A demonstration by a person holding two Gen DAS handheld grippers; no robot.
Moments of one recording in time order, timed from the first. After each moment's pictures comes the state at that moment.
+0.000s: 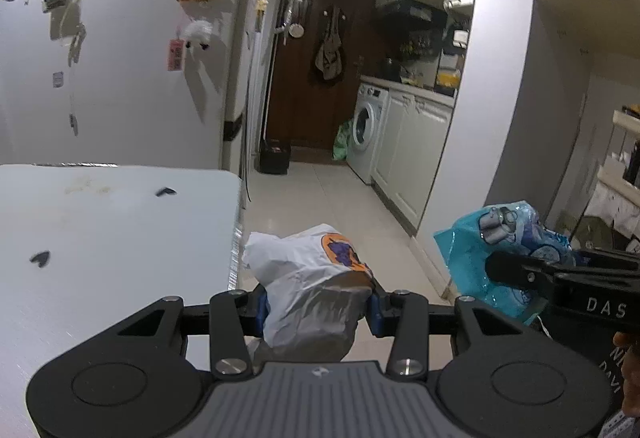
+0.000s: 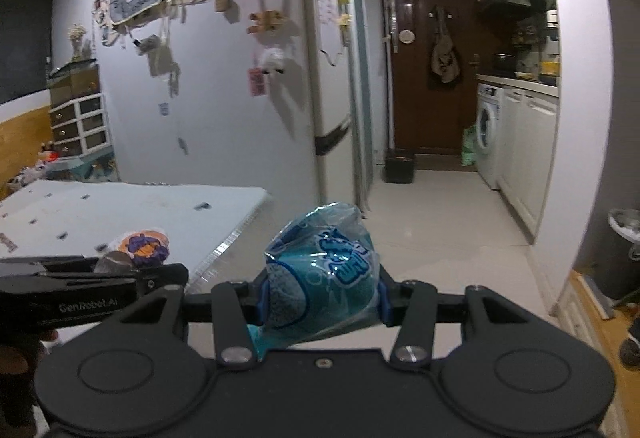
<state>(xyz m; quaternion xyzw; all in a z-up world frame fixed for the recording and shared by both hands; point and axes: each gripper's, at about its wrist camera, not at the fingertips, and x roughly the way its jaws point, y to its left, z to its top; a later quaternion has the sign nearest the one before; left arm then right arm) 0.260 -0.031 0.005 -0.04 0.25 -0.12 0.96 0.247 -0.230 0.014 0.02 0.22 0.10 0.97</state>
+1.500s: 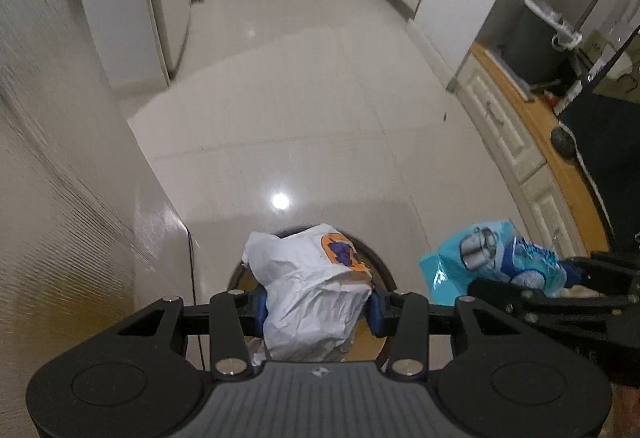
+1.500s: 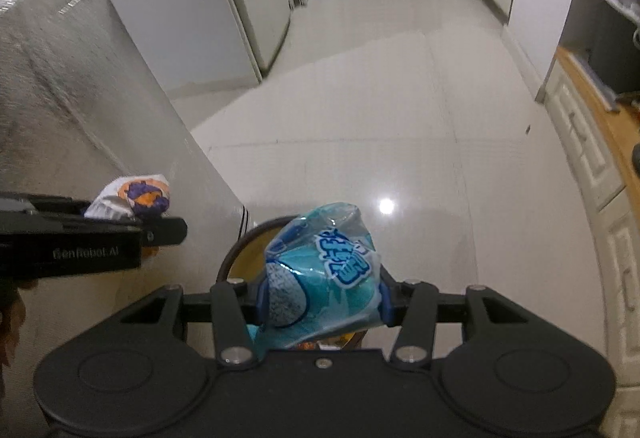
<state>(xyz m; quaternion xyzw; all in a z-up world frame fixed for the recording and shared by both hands) 0.382 -0.154 -0.259 0.02 0.54 -0.15 0.83 0.340 -0.332 -0.253 0.07 0.51 0.06 0.85</state>
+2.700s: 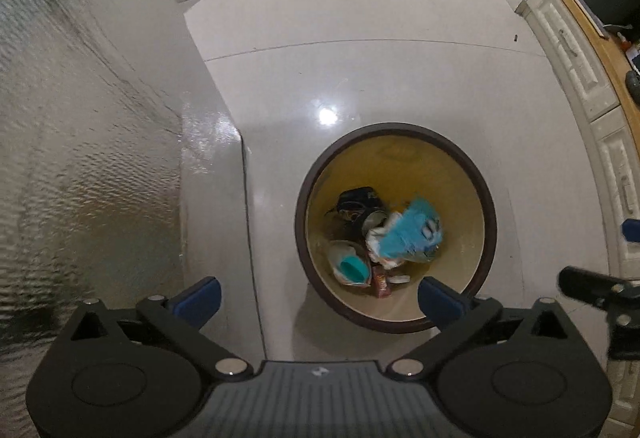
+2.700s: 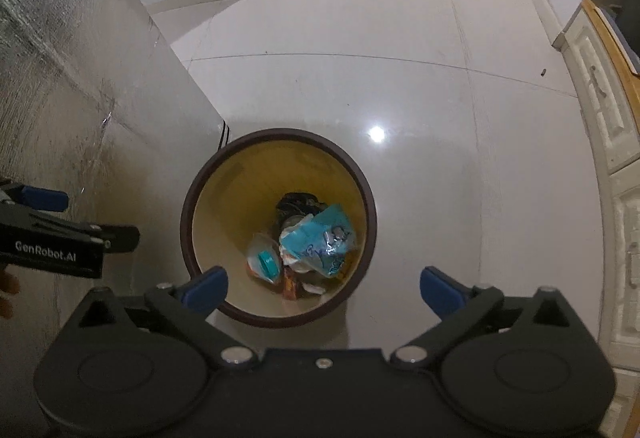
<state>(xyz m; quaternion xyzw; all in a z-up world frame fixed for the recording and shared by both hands) 0.392 -0.110 -0.334 0.06 0.64 -0.07 0.76 0.354 -0.314 -0.313 0.01 0.60 0.06 0.79</state>
